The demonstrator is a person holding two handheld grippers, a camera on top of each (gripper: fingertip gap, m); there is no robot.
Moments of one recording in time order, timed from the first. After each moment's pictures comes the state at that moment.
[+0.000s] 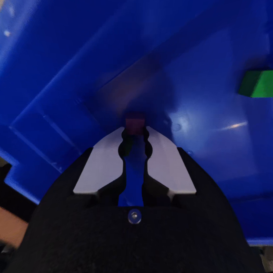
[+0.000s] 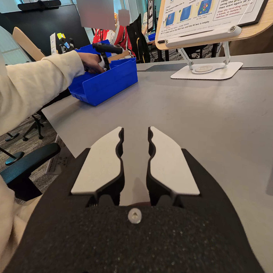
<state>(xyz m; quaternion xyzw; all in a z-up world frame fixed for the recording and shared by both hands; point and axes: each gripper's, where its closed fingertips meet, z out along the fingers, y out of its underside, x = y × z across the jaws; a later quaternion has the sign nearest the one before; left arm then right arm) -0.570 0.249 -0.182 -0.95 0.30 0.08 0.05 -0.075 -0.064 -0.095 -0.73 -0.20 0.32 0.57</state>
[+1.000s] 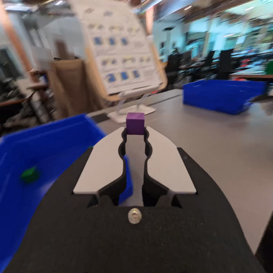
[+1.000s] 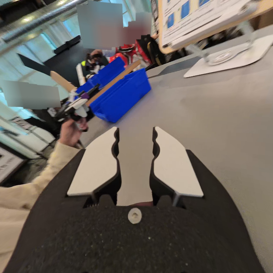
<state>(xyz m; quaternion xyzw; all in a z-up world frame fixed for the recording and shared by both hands) -0.424 0.023 -0.034 -0.66 0.25 -0.19 0.68 -0.080 -0.037 -0.069 -0.72 -0.13 0.45 0.51</state>
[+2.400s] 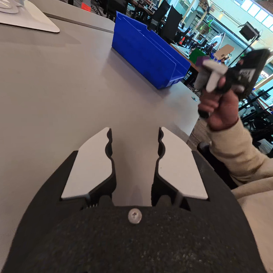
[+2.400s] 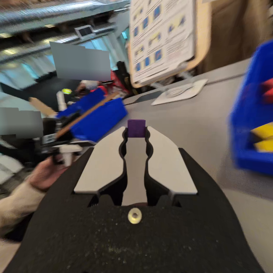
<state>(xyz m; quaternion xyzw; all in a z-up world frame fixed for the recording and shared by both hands) -0.227 -0.038 -0.111 -0.76 0.25 -0.43 0.41 0.000 -0.034 -0.052 -0.70 -0.06 0.38 0.60</state>
